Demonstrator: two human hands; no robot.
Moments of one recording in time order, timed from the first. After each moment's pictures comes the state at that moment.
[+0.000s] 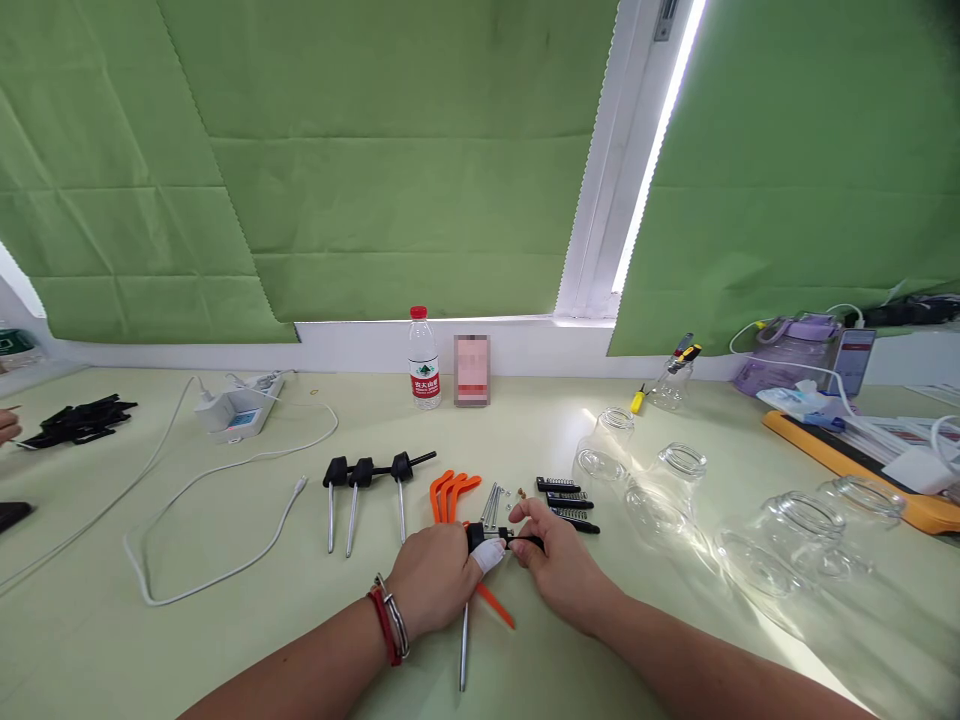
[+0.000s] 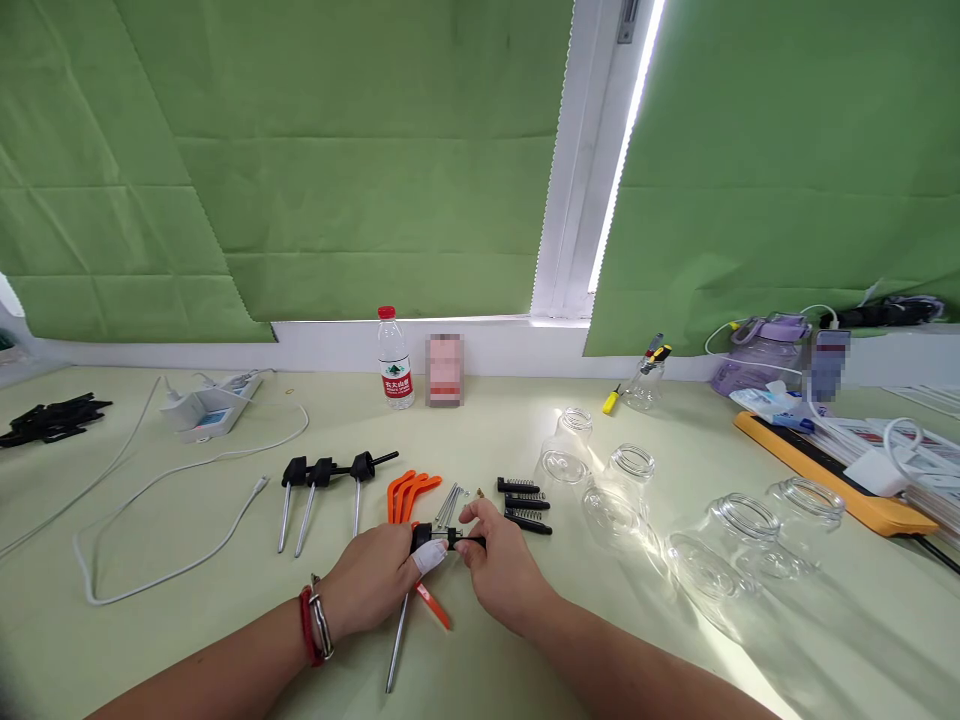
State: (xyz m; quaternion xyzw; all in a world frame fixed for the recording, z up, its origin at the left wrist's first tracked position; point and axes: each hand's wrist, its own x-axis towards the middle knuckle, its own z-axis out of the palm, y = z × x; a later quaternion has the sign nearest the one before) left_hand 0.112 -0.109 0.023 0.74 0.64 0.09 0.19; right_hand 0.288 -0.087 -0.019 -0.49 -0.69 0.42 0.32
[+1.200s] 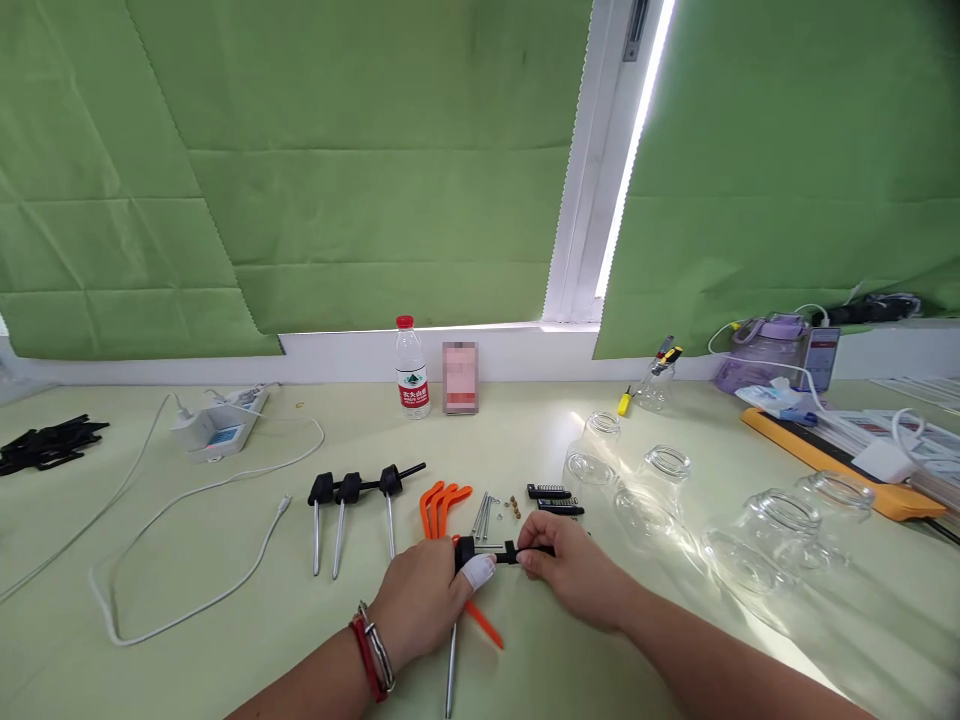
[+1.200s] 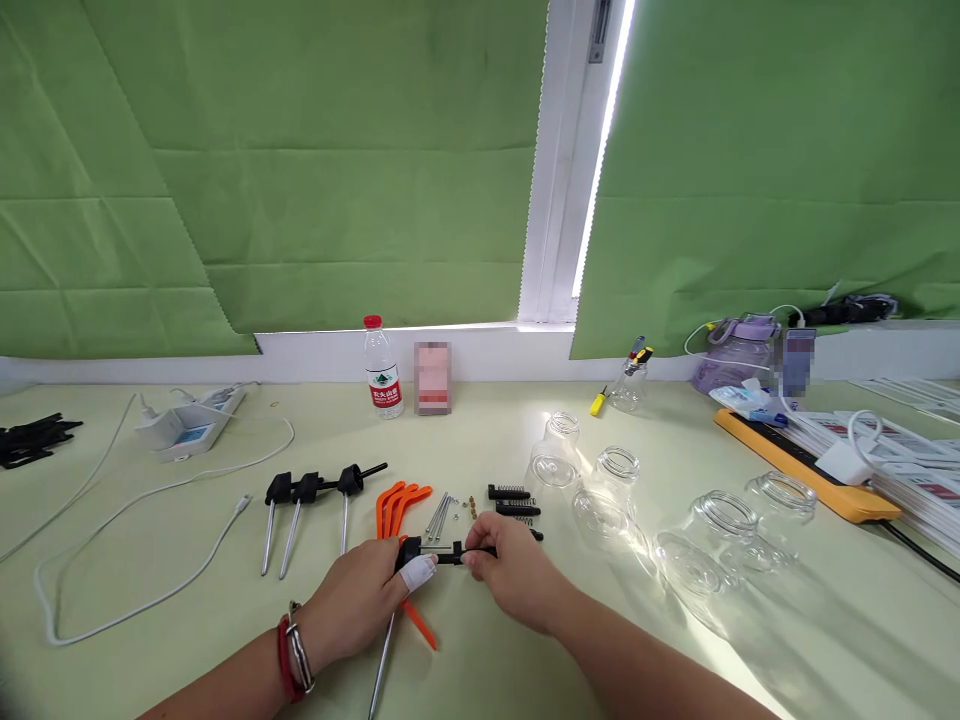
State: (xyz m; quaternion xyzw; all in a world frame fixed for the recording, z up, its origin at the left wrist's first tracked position) left_hand 0.106 -0.108 0.017 0.74 0.65 0.06 0.19; right_hand 0.310 -0.079 -0.007 -0.49 -0.68 0.48 0.26
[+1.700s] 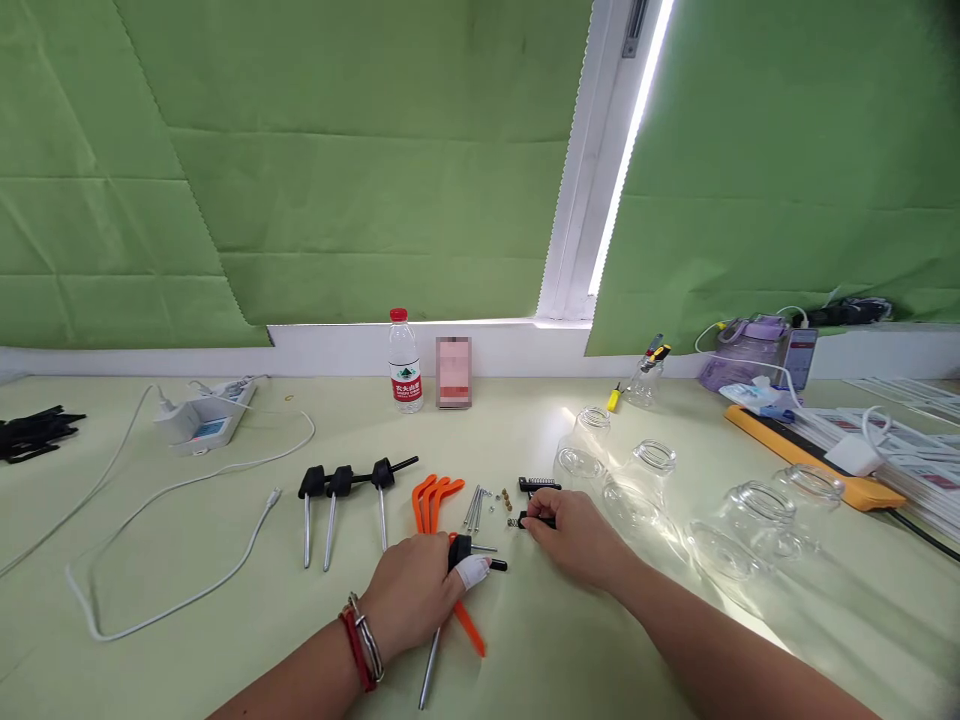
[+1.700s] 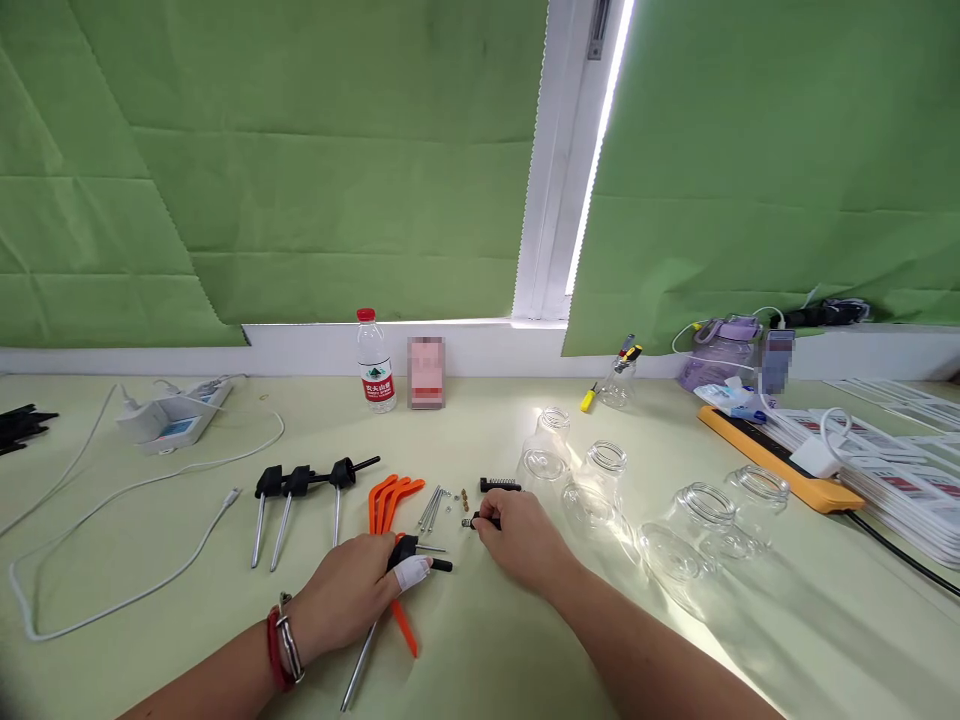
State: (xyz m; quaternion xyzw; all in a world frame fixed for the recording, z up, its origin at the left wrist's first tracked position) left_hand 0.103 -0.110 0.014 0.76 0.62 0.05 0.17; right_hand 0.325 -0.068 0.011 -0.56 -0.75 0.26 0.23
